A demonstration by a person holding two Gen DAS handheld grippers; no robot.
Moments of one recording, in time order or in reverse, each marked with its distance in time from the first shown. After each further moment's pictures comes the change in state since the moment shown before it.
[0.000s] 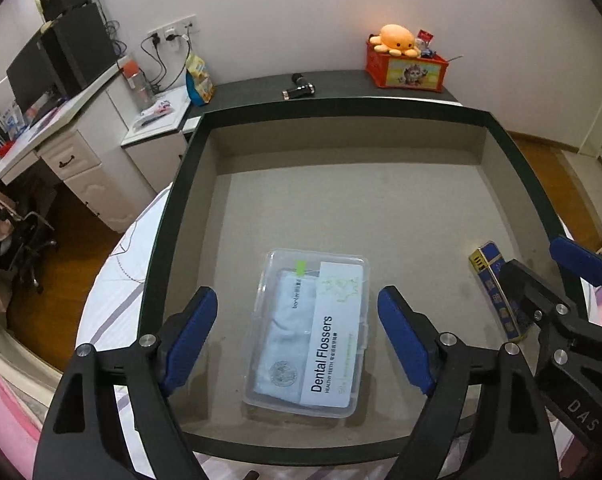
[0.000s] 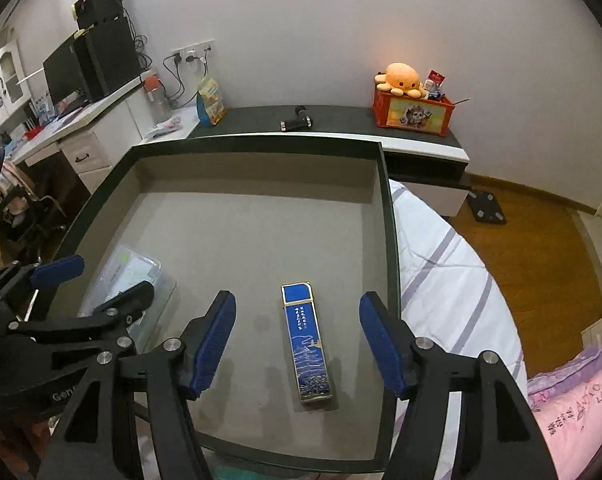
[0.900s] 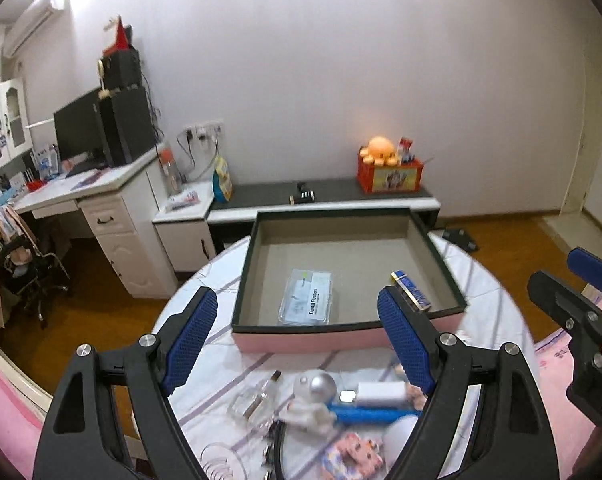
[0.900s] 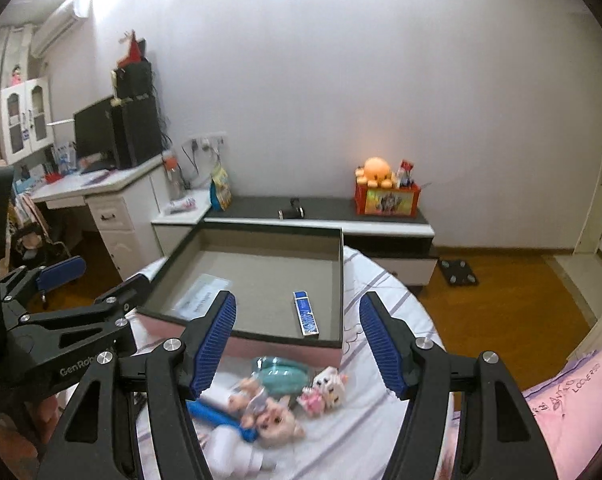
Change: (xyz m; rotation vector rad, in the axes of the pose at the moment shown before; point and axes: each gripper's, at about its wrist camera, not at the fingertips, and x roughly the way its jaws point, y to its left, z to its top) left arm -0.211 0.021 -0.102 -0.037 -0.441 -0.011; right arm -0.217 0.035 -0.086 -0.024 -0.392 -0.041
